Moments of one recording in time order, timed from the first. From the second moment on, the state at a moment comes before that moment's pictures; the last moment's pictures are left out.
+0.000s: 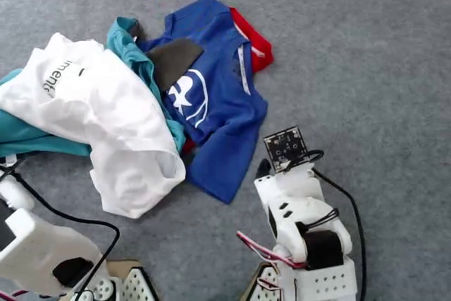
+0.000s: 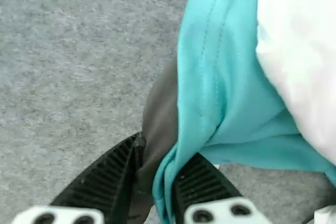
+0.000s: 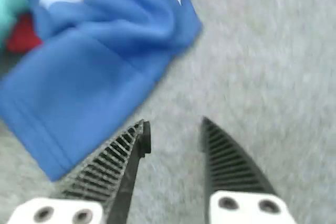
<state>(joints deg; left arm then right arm) -53.0 6.6 -4.6 79.7 -22.0 -11.3 -103.8 85.4 66.5 11.6</state>
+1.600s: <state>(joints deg) -50.8 6.7 26.1 56.7 -23.2 -46.2 13.6 8.3 54.9 8.4</state>
